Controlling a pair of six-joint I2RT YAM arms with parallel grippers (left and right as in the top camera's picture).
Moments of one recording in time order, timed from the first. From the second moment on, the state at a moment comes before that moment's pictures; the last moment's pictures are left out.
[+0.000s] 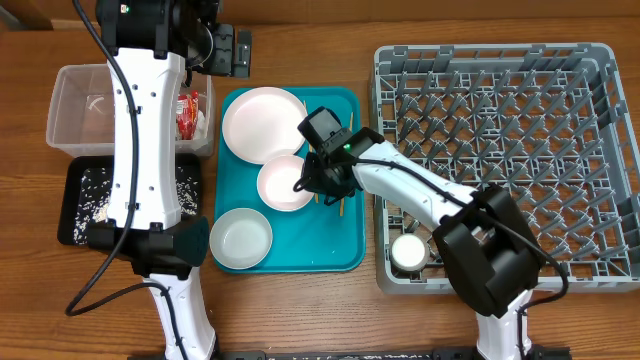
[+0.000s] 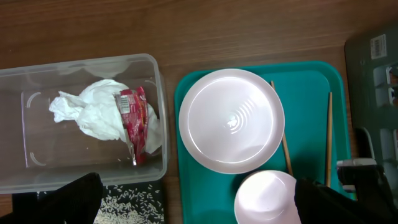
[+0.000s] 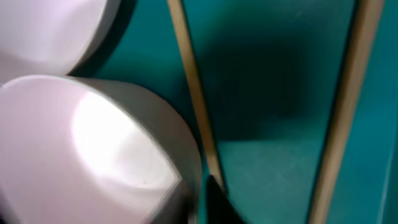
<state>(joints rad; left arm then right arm) -0.12 2.13 2.64 -1.58 -0.05 -0.03 0.68 2.07 1.49 -0.68 -0.15 0.86</state>
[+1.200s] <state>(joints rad) -0.12 2.13 2.64 -1.58 -0.05 -0.04 0.44 1.97 1.59 -0.51 1.22 0.13</state>
